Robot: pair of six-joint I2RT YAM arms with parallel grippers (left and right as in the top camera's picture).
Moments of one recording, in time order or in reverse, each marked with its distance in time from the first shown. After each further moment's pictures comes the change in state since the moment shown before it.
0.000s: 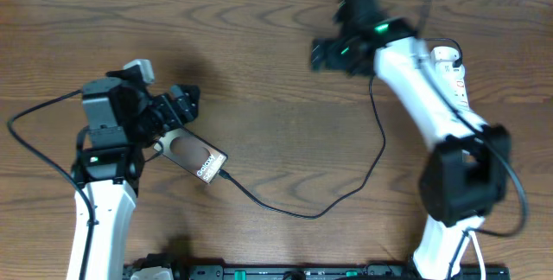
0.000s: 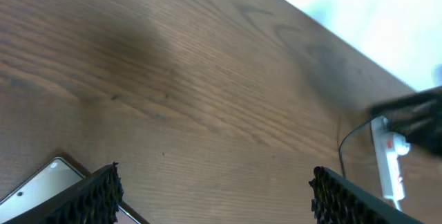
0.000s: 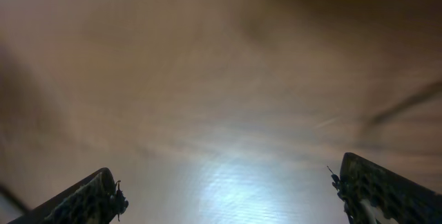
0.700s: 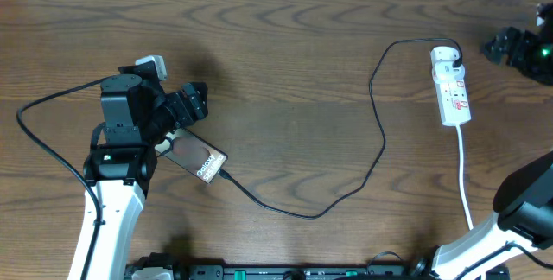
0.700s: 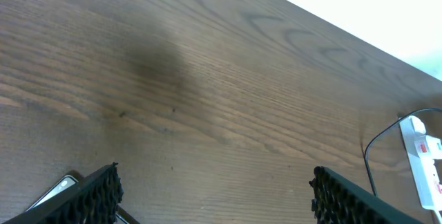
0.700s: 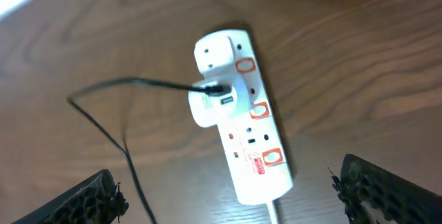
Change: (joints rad) left arm -0.096 0.000 0.000 0.041 -0.144 0.018; right arm -0.803 -0.051 0.094 -0.184 -0.301 -0.487
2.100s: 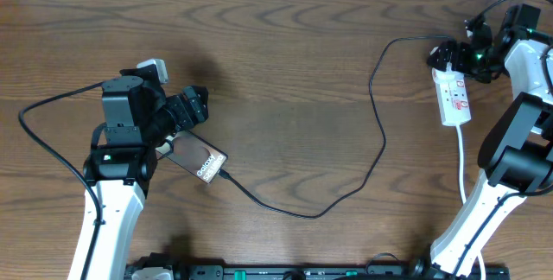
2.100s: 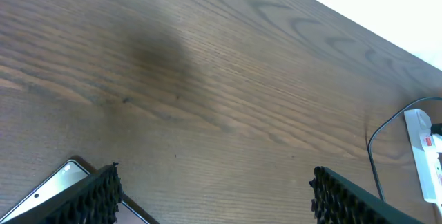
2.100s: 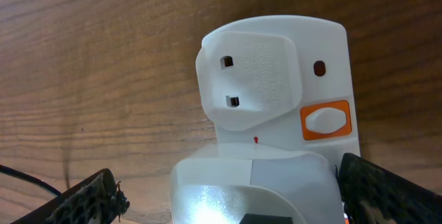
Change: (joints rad) left arm 0.000 0.000 0.000 -0.042 0.000 0.000; right arm 0.144 0.342 0.001 0.203 0.001 -0.008
